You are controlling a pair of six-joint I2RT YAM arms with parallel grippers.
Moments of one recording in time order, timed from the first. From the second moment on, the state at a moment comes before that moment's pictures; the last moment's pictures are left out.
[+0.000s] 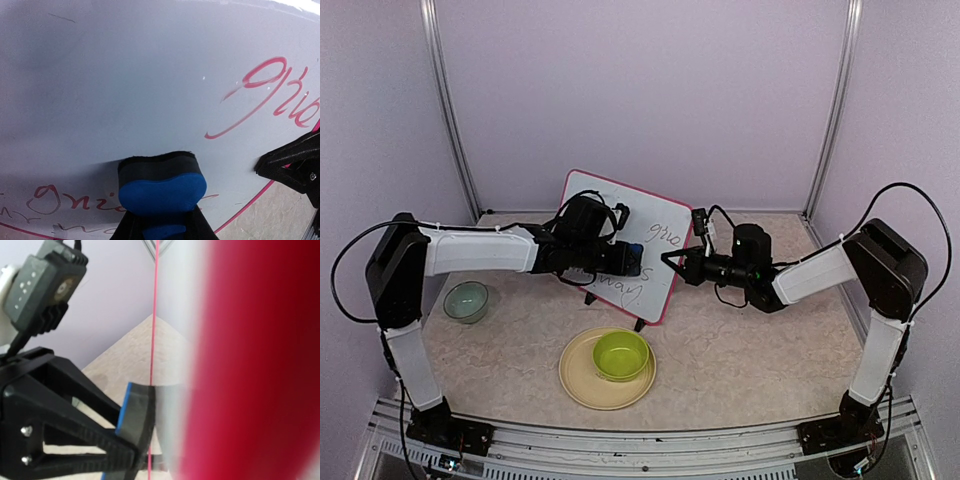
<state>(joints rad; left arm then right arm) -0.76 1.85 1.29 -0.06 0.02 -0.38 0.63 1.86 0.87 0.81 -0.47 0.40</state>
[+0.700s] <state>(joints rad) -0.76 1.91 1.57 -0.21 0.05 -0.33 0.63 1.87 0.87 0.81 -0.48 0.39</state>
